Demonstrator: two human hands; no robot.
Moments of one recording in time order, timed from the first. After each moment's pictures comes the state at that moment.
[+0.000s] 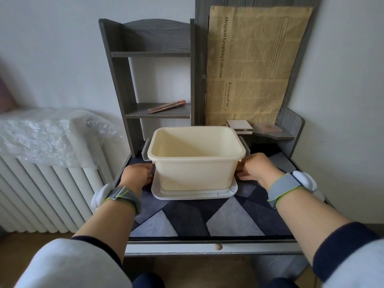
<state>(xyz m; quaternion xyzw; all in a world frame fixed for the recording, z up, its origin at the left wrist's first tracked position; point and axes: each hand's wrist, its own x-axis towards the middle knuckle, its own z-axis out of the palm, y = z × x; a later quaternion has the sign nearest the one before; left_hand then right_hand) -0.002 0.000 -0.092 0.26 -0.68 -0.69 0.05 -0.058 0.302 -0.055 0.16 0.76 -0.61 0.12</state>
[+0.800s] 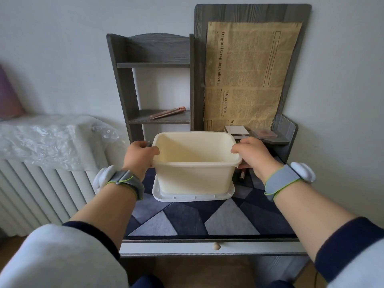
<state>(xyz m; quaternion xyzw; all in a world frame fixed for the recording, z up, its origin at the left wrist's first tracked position) 0.011 0.024 -0.026 0.21 -0.76 -0.58 0.21 -0.036 0.297 -0.011 0.03 0.80 -0.60 0.00</state>
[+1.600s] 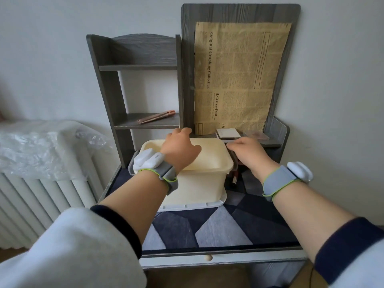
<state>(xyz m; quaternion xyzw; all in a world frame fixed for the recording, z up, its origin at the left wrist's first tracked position) -0.024 0.127 0.014 0.03 -0.96 -0.23 0.15 -0.062 0.313 -0.008 0.00 0.85 -0.52 -0.05</state>
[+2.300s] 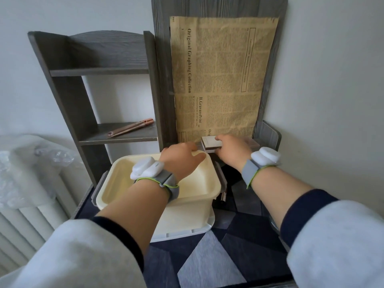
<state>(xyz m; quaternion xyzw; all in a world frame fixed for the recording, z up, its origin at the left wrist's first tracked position) -0.097 0.160 -0.004 -0.03 -0.98 -0.18 0.10 -0.166 0.326 -0.018 -0.08 0.98 -0.16 -0.09</state>
